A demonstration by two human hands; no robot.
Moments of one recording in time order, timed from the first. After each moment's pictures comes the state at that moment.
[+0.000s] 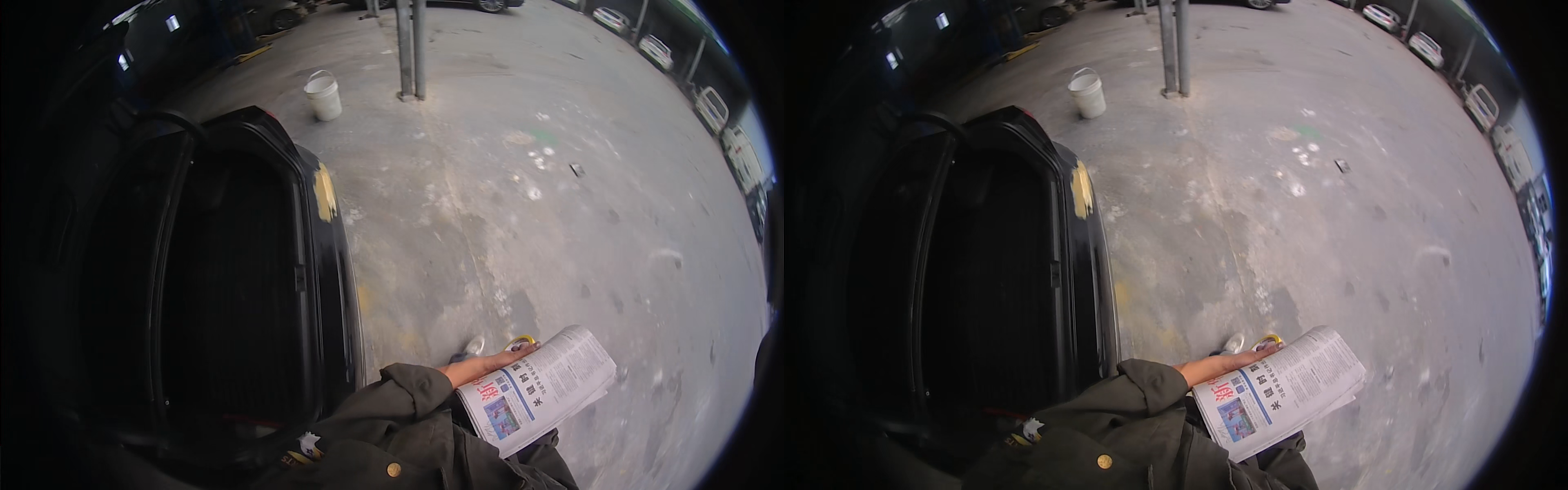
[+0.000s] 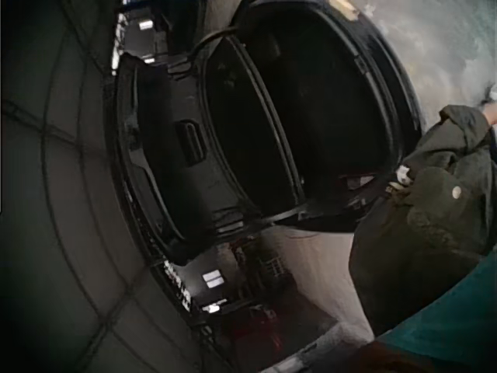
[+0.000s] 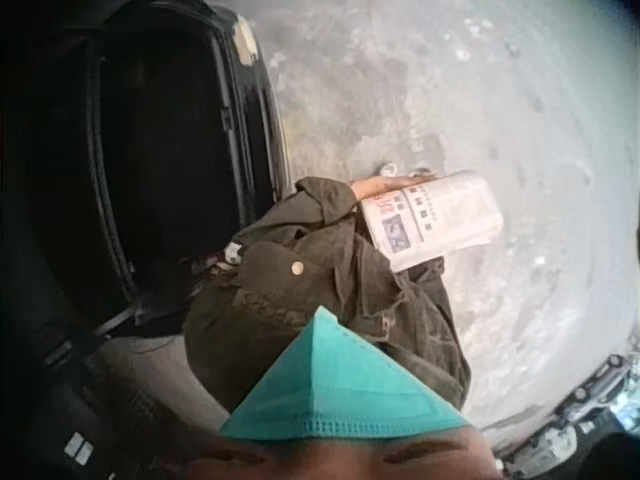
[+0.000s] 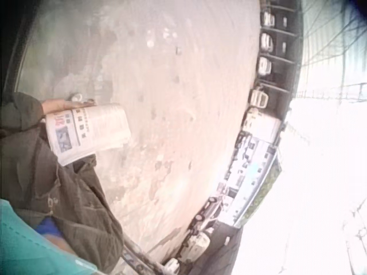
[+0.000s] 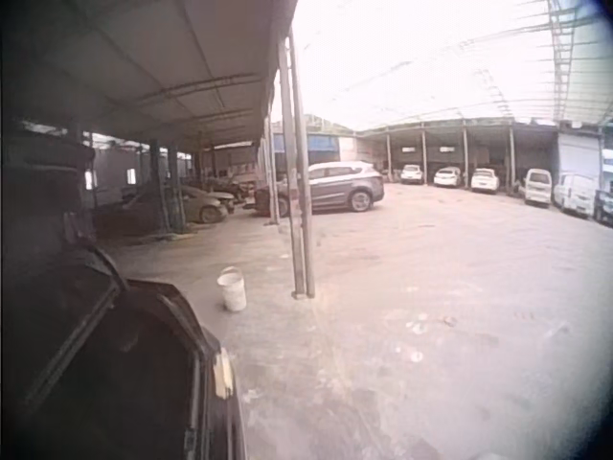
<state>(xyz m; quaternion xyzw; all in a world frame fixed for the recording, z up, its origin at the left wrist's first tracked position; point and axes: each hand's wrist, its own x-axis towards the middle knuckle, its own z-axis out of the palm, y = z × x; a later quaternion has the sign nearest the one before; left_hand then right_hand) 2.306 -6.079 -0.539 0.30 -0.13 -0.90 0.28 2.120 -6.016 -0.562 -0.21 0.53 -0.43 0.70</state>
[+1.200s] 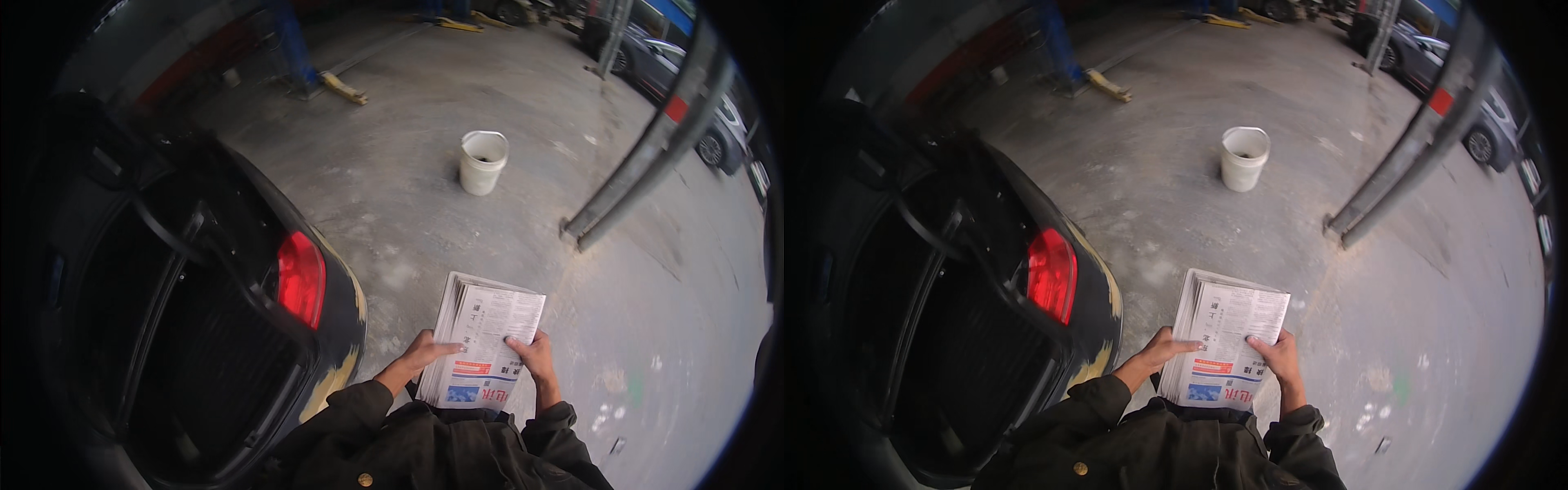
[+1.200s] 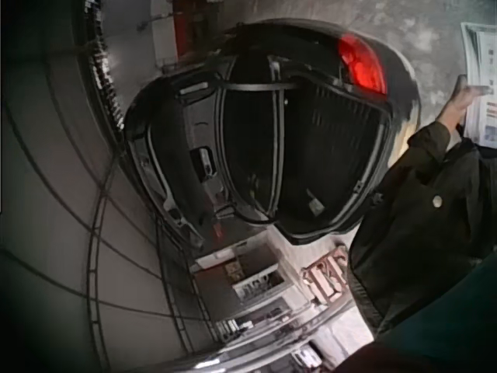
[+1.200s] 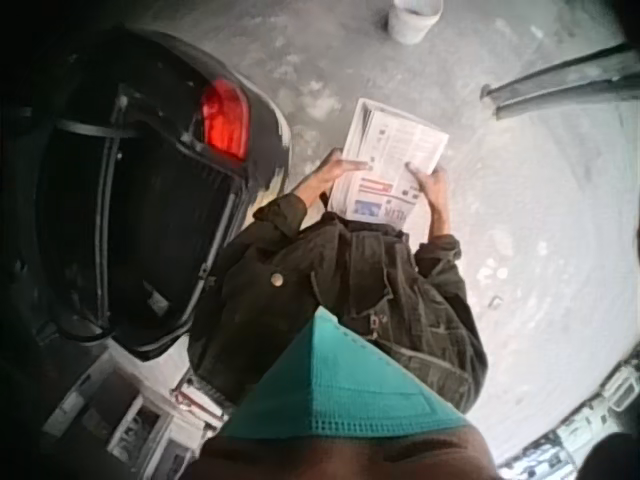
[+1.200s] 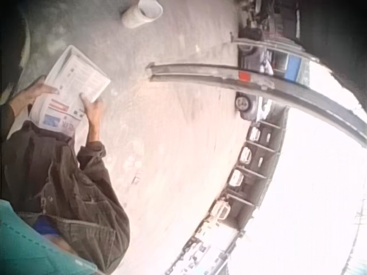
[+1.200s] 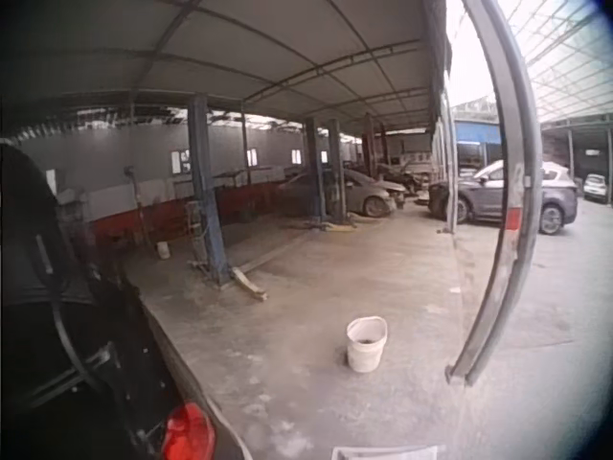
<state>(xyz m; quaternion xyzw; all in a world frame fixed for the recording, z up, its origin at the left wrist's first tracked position) 3.171 -6.823 -0.429 0.56 -0.05 -0.46 0.69 3.061 -7.084 -0.437 -0.66 0.22 -0.03 0.72</state>
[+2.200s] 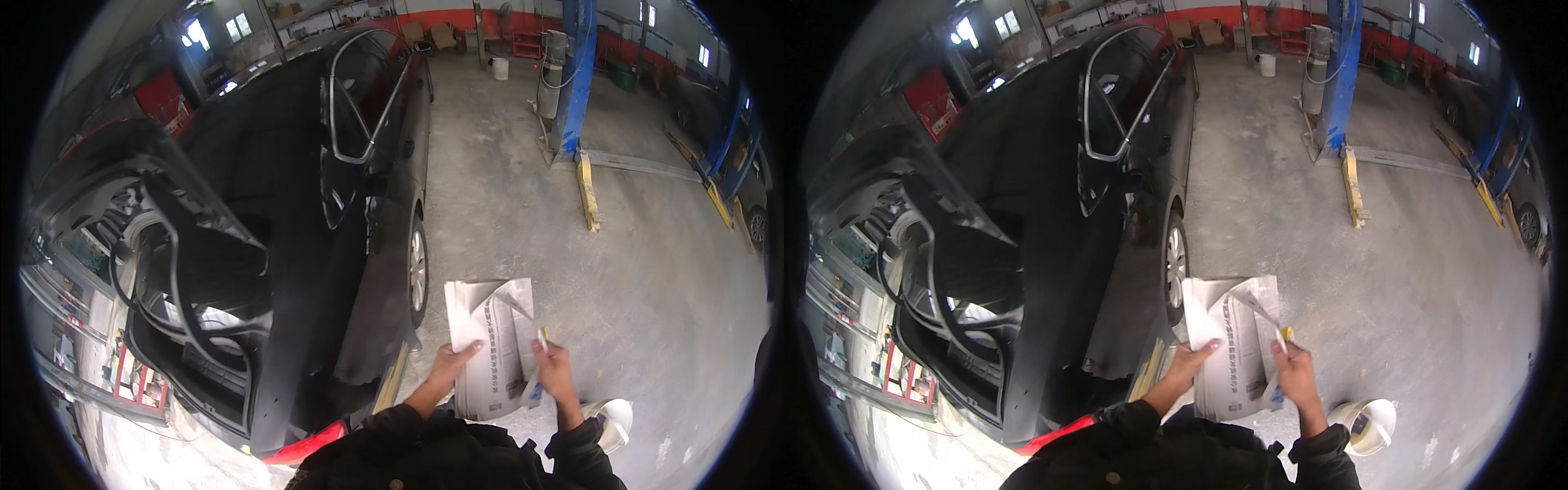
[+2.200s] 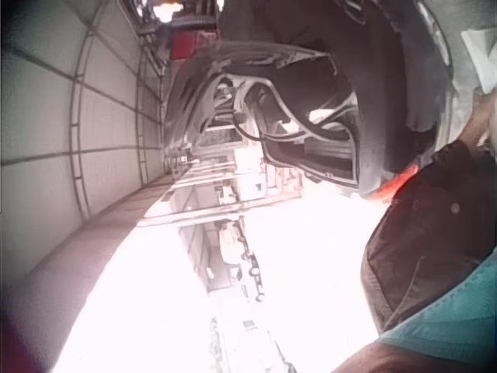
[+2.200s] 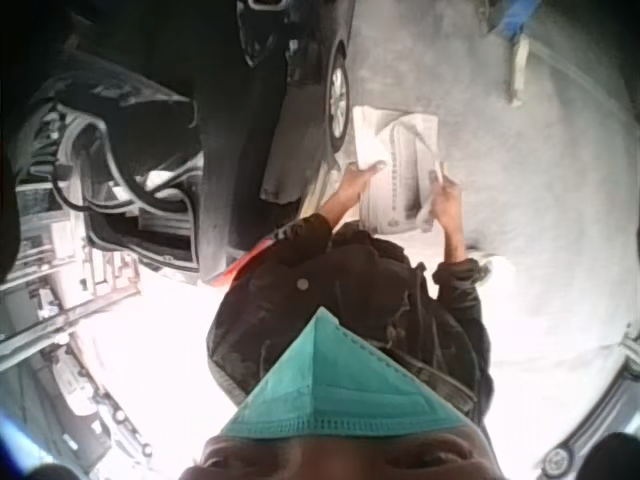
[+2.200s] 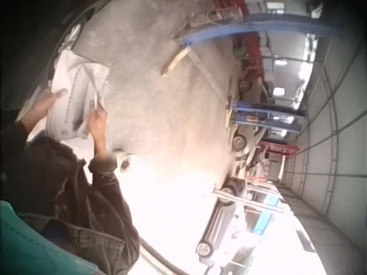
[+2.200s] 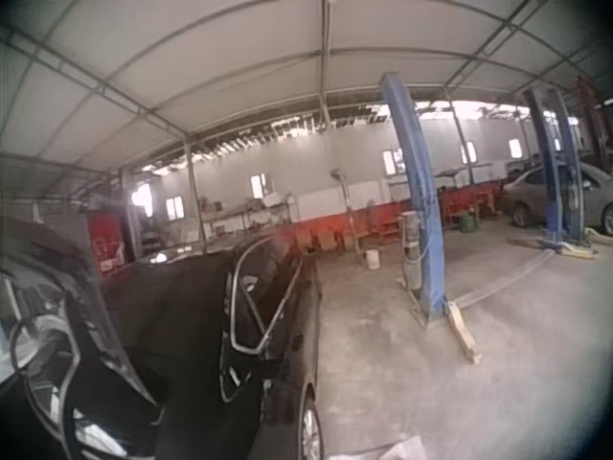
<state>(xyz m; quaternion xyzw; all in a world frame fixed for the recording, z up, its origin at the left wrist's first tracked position) 3.901 -6.761 -0.318 0.51 0.32 0.10 0.79 4.032 -6.968 -0.280 -0.80 -0.24 0.17 0.52</state>
